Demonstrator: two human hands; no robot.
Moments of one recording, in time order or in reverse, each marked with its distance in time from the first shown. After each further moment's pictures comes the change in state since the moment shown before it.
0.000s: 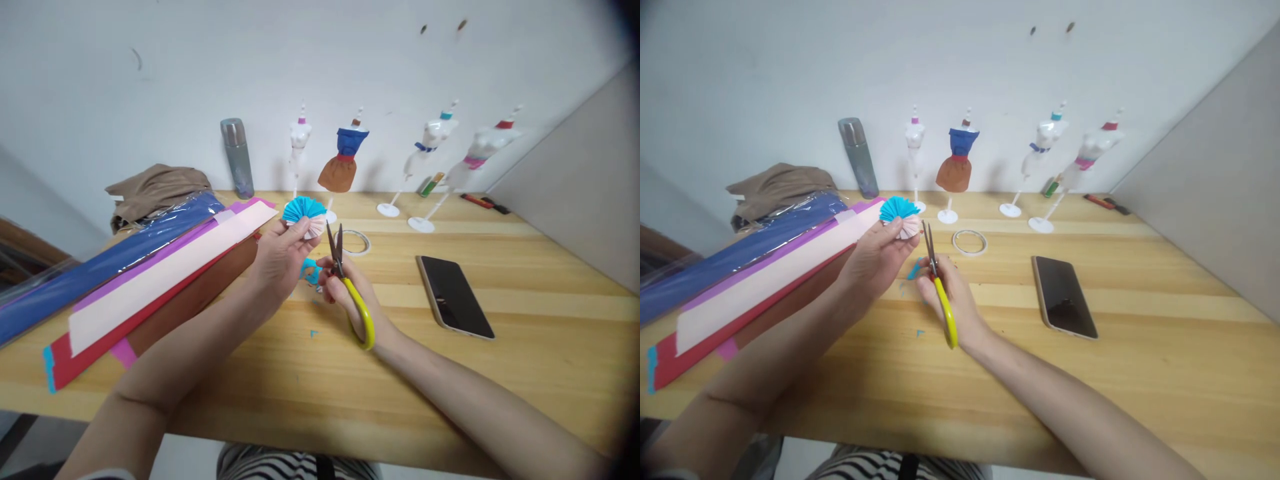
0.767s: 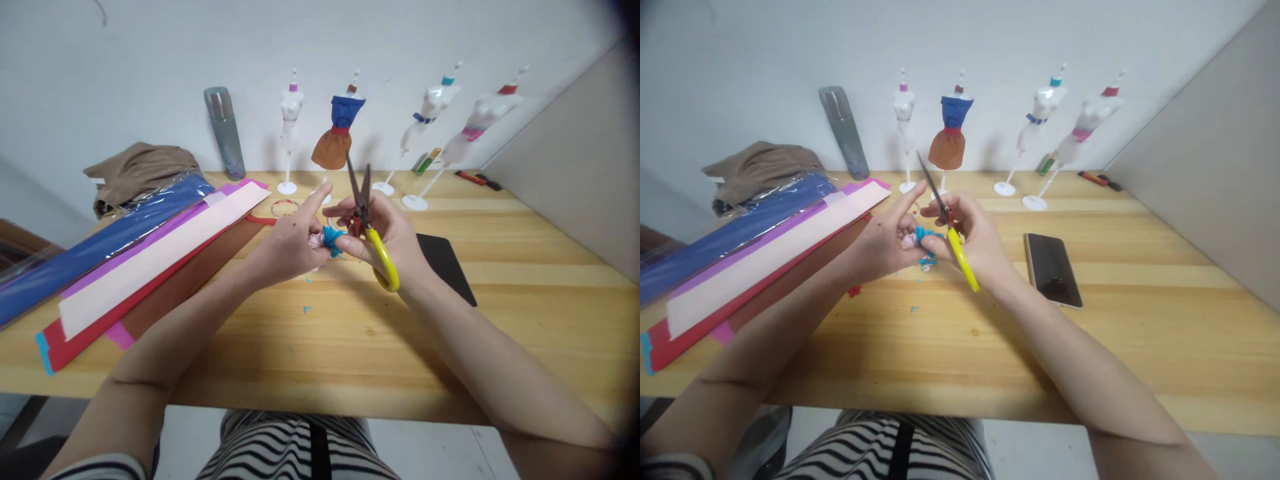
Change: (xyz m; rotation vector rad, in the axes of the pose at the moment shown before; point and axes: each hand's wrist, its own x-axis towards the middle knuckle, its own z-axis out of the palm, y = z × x) left_hand -0.001 -0.002 -0.009 1.037 -0.407 0.309; right_hand 0.030 -0.049 -0.044 0.067 0.035 -0.087
